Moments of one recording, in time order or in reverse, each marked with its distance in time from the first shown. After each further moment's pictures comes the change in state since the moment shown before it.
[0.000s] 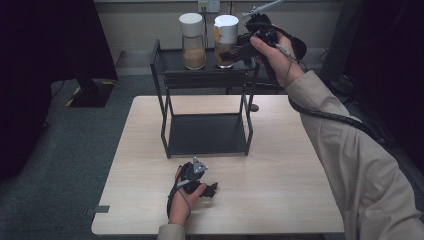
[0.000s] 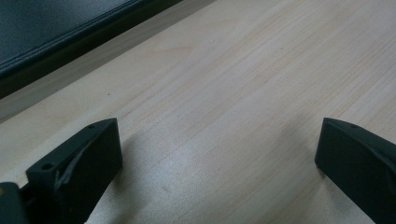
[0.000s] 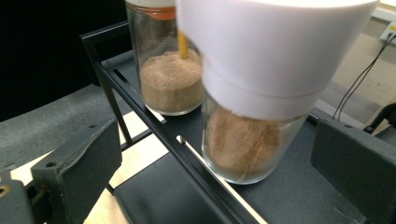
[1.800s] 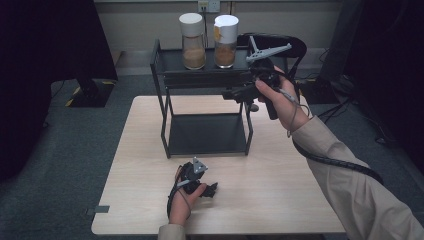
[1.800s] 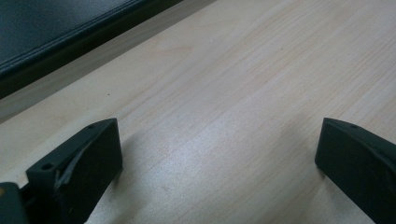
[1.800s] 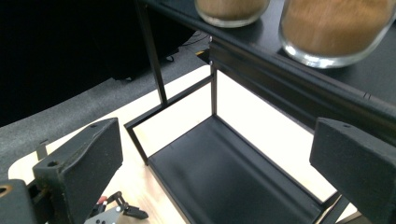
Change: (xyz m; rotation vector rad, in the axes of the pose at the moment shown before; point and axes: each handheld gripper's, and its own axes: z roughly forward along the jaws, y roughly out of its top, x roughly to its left) left arm 0.000 0.000 0.000 -0.001 -0.001 -0.001; right arm 0.038 -0.081 -0.007 0.001 0.053 0.059
